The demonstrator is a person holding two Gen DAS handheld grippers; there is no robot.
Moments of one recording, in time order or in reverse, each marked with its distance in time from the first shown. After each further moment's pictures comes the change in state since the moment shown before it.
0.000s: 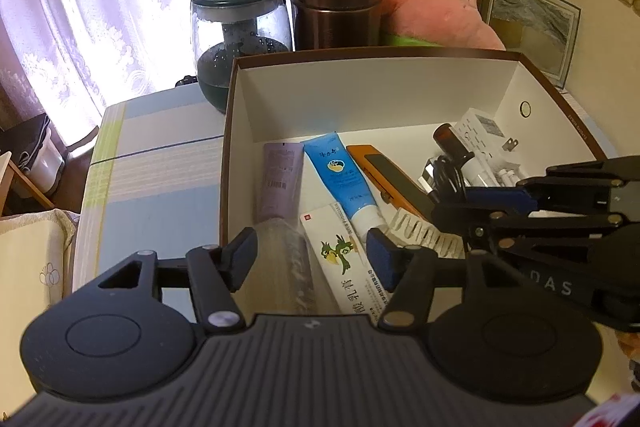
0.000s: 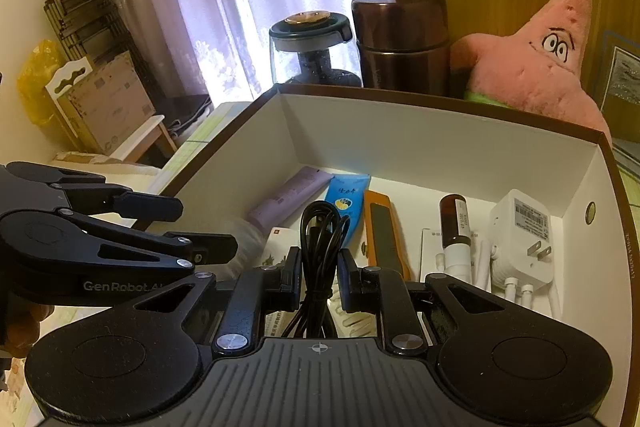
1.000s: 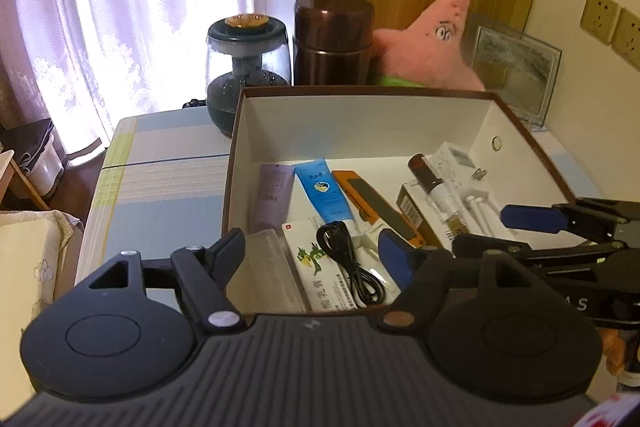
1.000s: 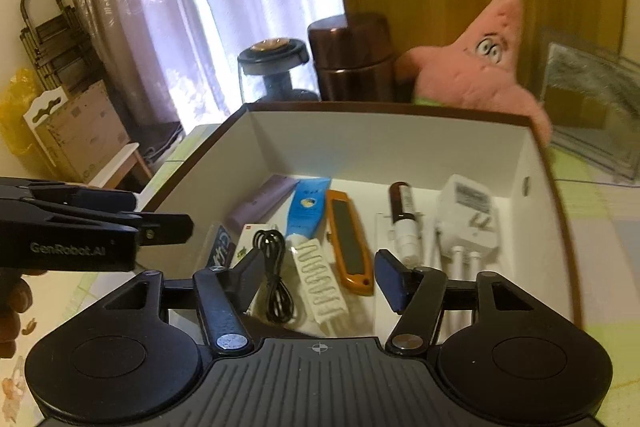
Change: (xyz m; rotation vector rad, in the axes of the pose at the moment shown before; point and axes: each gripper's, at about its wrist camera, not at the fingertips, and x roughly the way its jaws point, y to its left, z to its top) left arm -0.053 -0.008 -0.019 -0.067 -0.118 -0.018; right arm -0.059 -0.002 -0.028 0.061 -0.083 -0.100
